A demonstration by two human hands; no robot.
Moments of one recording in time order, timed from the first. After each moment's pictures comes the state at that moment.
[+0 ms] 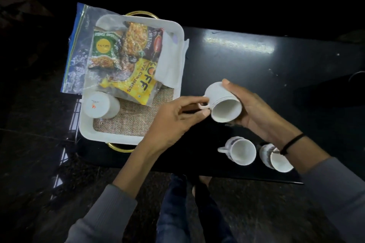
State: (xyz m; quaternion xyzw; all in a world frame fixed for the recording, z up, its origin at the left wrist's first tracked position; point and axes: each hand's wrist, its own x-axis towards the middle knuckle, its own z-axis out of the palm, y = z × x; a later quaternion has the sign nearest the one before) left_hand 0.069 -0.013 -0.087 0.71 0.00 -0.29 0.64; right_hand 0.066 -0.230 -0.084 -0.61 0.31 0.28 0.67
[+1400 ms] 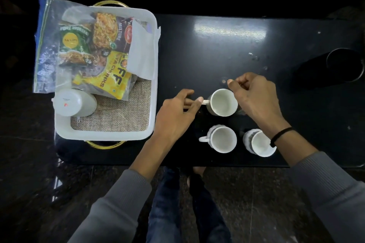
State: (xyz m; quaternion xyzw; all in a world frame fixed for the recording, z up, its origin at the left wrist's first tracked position) left_hand 0.053 -0.077 -0.111 0.87 0.00 -0.27 0.41; right_hand 0.043 -0.275 -0.086 -0.88 0.30 0.10 0.36
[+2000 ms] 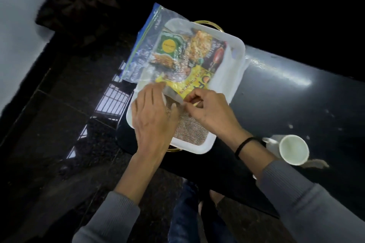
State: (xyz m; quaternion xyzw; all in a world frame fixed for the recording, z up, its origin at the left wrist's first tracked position) left_hand 0.064 0.090 -0.080 0.97 0.14 0.04 0.19; right_hand 0.118 -0.050 -0.080 -0.86 -0.02 0.26 0.45
